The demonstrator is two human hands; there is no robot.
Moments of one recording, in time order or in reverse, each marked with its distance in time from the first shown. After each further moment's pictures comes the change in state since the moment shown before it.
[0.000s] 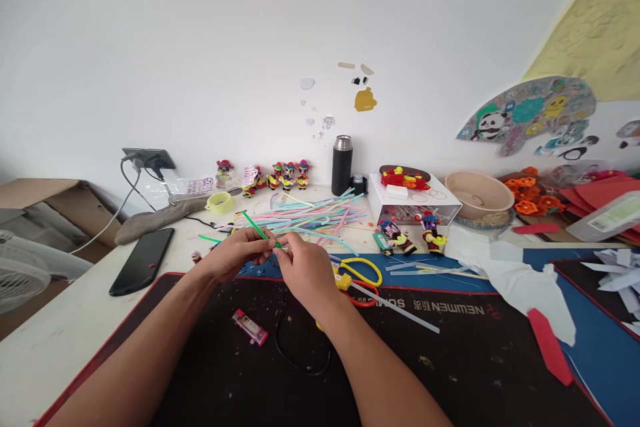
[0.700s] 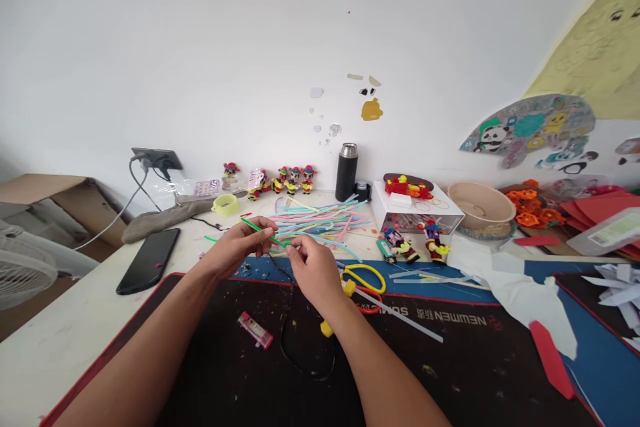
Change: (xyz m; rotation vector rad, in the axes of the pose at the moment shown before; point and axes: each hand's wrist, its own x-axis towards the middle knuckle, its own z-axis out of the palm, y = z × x) left_hand -0.003 0.006 -0.010 -0.019 0.119 0.166; right_hand 0.003 0.005 -0.001 0.254 -0.003 0.121
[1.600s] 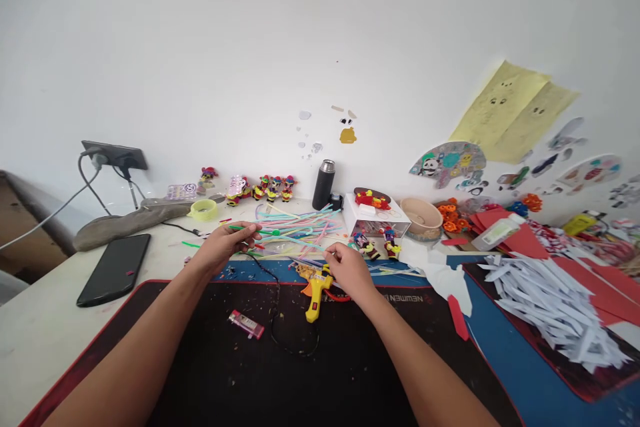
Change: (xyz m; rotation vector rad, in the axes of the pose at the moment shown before) left_hand 0.011 -0.017 -0.020 -0.167 0.099 -0.014; right_hand -0.030 0.017 -0.088 -0.470 0.000 0.238
